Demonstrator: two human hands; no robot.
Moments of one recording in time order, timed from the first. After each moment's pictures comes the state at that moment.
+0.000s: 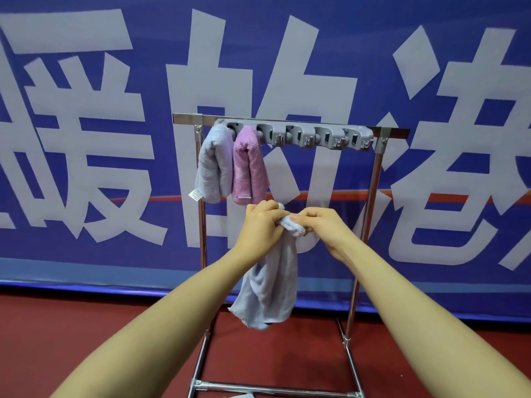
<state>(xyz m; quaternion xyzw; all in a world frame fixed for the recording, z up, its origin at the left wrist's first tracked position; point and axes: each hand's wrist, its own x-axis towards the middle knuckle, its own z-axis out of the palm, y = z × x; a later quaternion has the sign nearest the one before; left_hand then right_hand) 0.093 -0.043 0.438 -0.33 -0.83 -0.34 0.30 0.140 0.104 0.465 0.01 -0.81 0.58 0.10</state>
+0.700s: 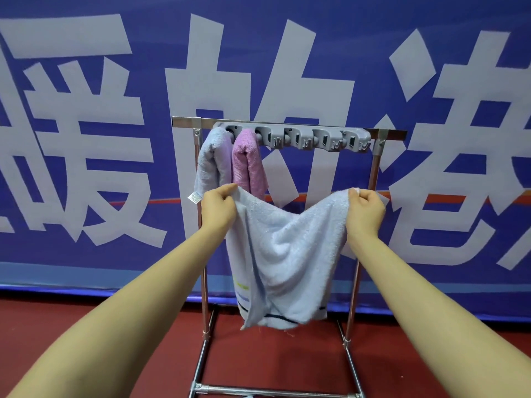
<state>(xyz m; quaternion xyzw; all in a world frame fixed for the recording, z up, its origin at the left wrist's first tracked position) 0.067 -0.093 0.471 -0.07 -0.77 -0.61 0.19 0.131 0.138 0.479 -0.20 -0.65 0.58 0.46</state>
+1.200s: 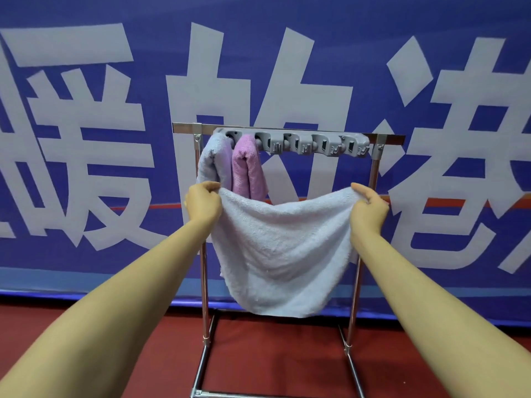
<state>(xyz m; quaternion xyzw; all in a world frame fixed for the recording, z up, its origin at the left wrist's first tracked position) 0.051 -0.112 0.490 0.02 -0.79 -0.56 0.24 0.131 0.146 0.487 -0.19 -0.64 0.60 0.44</state>
